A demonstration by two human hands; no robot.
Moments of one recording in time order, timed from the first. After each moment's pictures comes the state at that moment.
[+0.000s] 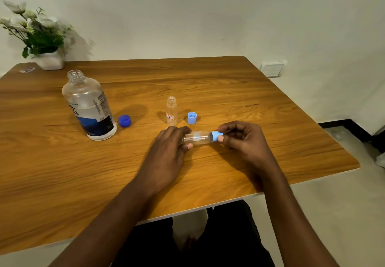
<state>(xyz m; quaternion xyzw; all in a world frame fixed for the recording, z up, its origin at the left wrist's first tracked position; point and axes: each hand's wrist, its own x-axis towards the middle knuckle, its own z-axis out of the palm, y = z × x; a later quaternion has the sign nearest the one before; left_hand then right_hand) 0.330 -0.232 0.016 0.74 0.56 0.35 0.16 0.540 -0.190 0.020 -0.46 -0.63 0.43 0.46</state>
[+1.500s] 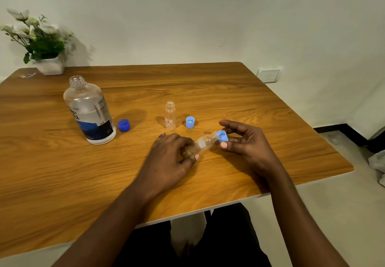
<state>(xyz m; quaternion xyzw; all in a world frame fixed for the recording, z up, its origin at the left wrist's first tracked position) 0.331 -0.234 0.015 0.74 0.56 0.34 0.15 0.556 -0.192 0.028 -0.42 -0.60 0.52 0.45</state>
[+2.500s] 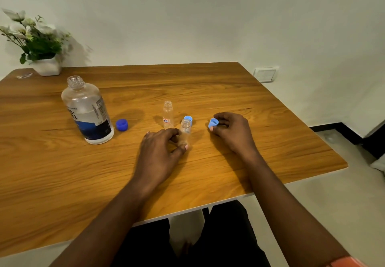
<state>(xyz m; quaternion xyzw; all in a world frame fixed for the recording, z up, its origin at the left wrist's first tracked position) 0.328 -0.228 0.013 0.66 0.62 0.41 0.13 0.524 -0.157 0.027 -0.60 -0.64 0.26 0.40</state>
